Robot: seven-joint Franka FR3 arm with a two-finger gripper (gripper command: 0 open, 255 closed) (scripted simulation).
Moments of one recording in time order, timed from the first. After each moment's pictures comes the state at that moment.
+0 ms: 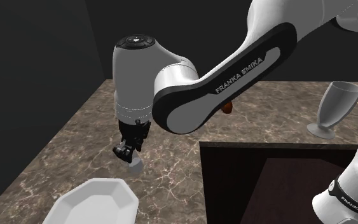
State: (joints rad) arm 0.16 0.34 0.41 -1.87 -0.33 2.36 0.54
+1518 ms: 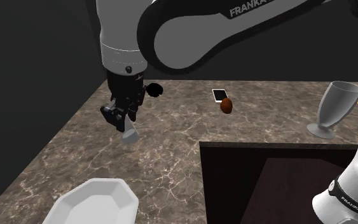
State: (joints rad) arm 0.15 0.24 0.44 -1.70 -0.23 2.10 0.46
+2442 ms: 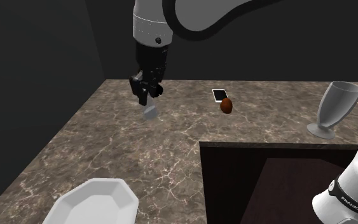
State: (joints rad) arm 0.03 0.09 0.40 -1.79 -0.12 2.08 0.27
